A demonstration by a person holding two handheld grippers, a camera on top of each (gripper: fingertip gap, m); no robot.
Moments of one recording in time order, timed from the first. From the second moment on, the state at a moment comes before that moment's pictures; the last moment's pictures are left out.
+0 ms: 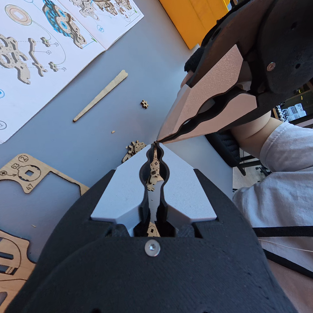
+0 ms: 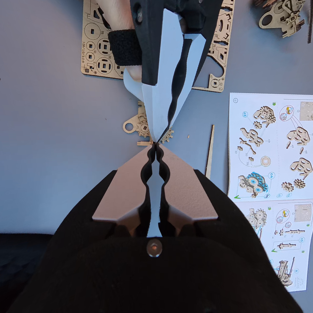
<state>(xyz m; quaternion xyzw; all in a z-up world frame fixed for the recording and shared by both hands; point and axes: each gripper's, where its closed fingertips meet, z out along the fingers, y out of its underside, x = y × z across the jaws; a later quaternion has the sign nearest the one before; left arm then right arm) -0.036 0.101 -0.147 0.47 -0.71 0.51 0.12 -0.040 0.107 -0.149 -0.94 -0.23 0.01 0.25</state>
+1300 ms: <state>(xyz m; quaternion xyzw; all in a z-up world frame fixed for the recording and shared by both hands) -0.039 0.108 -0.141 0.43 -0.74 0.51 0.07 -0.033 0.106 -0.144 -0.94 -0.23 -0.01 0.25</state>
